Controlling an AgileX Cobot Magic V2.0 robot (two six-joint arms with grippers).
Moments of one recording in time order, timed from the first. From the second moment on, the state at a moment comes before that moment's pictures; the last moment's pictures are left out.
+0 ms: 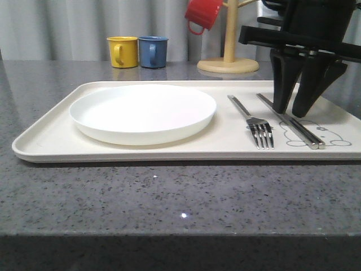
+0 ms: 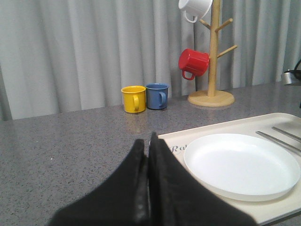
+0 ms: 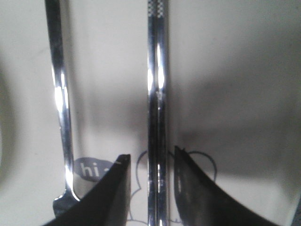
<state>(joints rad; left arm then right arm) -0.25 -0.01 -0.35 -0.18 0.37 0.21 0.28 1.79 -1.49 0.20 1.22 0.25</state>
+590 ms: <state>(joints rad) -0.25 -0.01 -0.35 -0.18 0.37 0.21 0.11 1.72 -1.67 -0.04 1.23 0.14</state>
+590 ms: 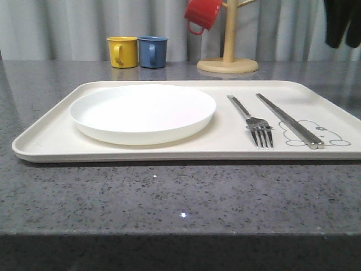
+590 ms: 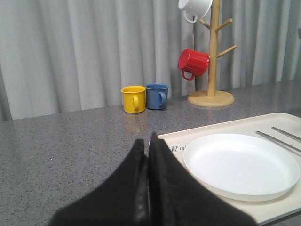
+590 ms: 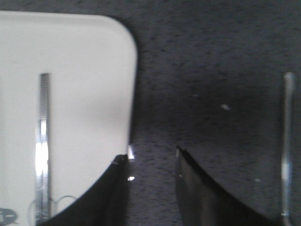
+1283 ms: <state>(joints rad) -0.25 -0.01 -0.35 -0.18 0.37 0.21 -0.19 1.83 -1.59 -0.07 1.24 -0.06</state>
